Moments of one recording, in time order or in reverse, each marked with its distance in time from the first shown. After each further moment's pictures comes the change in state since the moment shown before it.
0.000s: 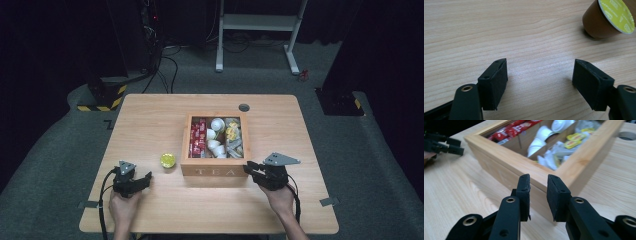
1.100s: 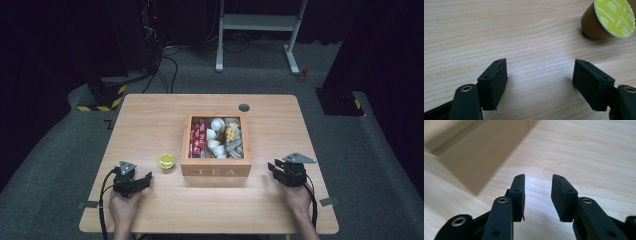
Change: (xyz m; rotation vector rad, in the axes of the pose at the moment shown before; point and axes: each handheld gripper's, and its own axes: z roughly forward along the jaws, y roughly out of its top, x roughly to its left) left arm 0.000 0.000 0.000 0.001 0.003 0.007; right arm -0.066 -0.041 -0.003 0.116 -0.290 0.089
